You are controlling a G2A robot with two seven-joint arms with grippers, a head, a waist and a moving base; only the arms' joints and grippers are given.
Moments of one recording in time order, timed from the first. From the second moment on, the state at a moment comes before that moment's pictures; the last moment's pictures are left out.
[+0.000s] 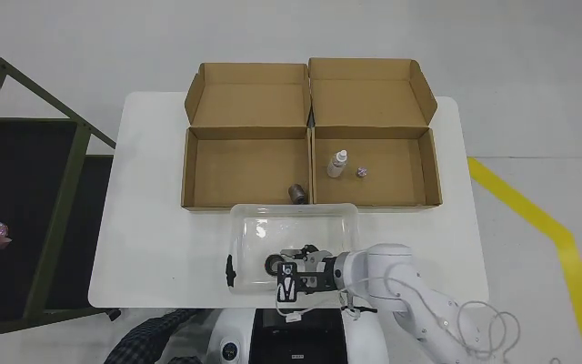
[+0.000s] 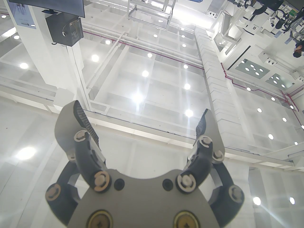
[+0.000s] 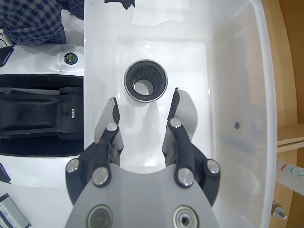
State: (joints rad) left arm -0.03 -0.30 -0.61 -1.22 3.05 0.21 0.06; right arm -1.25 -1.16 0.90 -1.97 -1.36 -0.84 0.77
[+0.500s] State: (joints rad) left arm -0.03 -0.30 -0.61 -1.22 3.05 0.21 0.06; right arm -1.15 -1.19 0.80 -1.87 -1.31 -0.75 0.73
